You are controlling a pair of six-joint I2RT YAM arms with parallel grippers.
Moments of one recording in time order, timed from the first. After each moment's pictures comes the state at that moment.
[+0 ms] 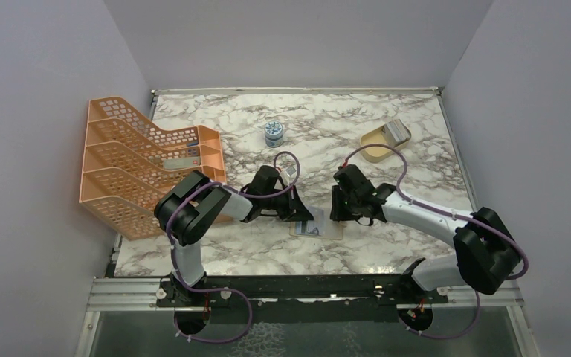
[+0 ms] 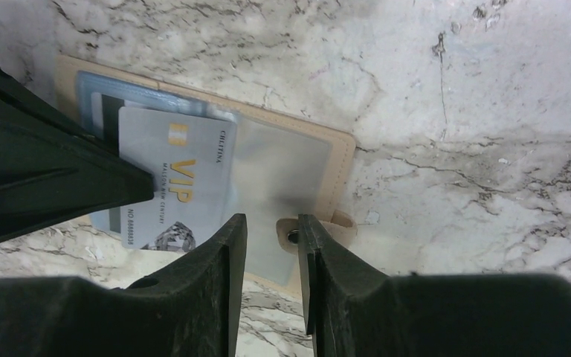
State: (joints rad) left arm -0.66 1.85 0.68 0.54 0.68 -0.99; right arm 0.69 1.37 0.74 -0.41 0.08 0.59
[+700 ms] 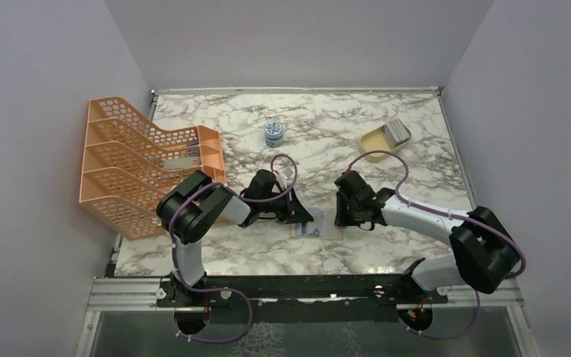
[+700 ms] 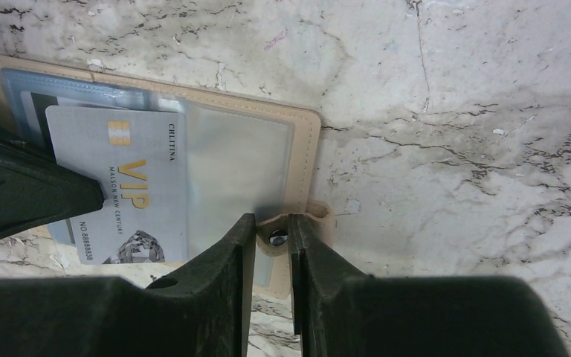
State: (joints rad) left arm -0.66 1.87 0.62 0.67 0.69 -1.07; right arm 0.69 1.38 0.68 -0.39 0.08 0.65
